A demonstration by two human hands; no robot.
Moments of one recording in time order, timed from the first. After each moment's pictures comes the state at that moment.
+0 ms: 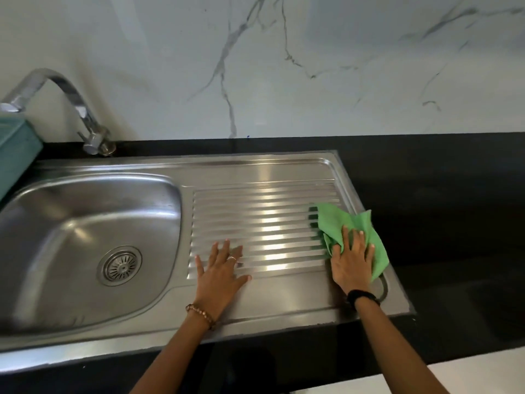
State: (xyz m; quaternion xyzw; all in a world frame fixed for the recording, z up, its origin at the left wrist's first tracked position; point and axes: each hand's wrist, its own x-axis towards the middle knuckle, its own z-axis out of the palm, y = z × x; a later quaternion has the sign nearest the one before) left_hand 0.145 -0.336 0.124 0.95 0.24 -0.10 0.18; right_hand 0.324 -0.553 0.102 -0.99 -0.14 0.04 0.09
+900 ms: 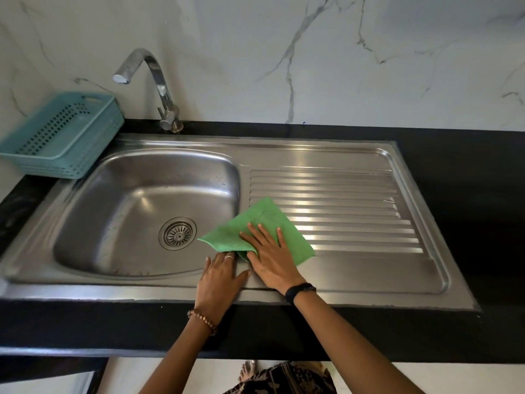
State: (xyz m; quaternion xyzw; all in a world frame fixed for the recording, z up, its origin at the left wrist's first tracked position) left_hand 0.040 -0.304 0.119 0.89 0.36 -0.01 0.26; right_hand 0.163 -0.375 0.101 -0.82 -0.53 0.15 0.15
